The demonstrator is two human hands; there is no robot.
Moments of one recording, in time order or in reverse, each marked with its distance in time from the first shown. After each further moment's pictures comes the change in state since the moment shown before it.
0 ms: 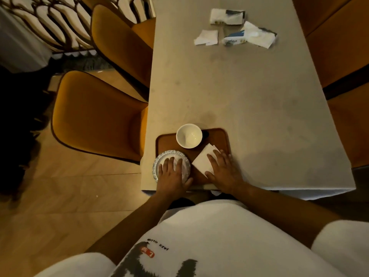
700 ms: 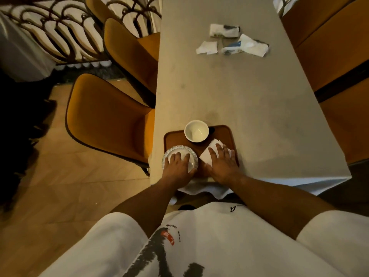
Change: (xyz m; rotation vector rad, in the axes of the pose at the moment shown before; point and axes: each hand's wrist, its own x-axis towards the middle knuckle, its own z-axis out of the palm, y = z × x) left_hand -0.005 -0.017 -0.020 0.106 -0.033 0.104; right_hand -0.020 -0.055 -0.024 0.044 -0.033 0.121
